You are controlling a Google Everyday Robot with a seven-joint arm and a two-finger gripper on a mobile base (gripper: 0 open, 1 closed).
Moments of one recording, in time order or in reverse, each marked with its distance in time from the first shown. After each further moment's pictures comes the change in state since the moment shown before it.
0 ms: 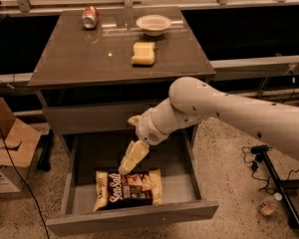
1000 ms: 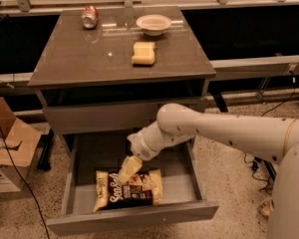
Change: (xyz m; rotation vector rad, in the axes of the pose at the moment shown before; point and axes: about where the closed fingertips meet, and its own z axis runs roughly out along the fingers) arm 0.065 -0.023 0.089 -0.008 0.035 0.092
